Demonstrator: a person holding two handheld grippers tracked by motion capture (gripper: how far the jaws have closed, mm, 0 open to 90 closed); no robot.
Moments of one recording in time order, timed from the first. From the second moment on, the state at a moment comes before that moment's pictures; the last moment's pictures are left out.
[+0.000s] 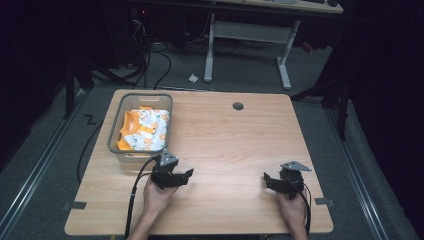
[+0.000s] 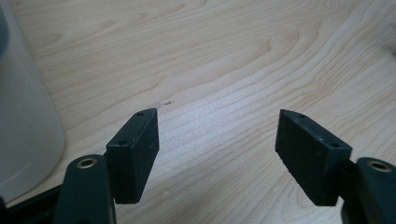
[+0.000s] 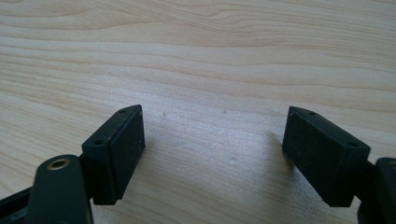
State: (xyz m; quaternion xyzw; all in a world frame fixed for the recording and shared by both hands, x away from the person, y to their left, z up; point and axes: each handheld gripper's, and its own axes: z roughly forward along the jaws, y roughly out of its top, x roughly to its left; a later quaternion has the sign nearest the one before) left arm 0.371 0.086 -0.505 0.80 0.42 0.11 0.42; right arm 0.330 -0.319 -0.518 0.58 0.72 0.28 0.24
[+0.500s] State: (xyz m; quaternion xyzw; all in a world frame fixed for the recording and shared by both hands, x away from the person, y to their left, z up) left arm 0.375 0.080 -0.521 0.81 0.42 0.12 0.39; right arm 0.330 -0.319 -0.518 0.58 0.72 0.28 0.24
